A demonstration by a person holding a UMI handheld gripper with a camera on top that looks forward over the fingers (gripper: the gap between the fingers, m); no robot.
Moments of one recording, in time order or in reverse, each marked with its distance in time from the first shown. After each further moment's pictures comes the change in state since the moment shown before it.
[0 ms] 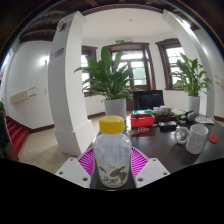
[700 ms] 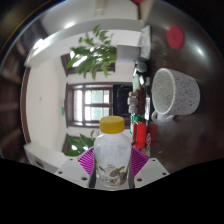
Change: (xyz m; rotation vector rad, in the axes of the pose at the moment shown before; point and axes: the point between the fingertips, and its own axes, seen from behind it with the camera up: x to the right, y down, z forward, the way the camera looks) arm 0.174 -0.127 0.015 0.286 -0.117 1.445
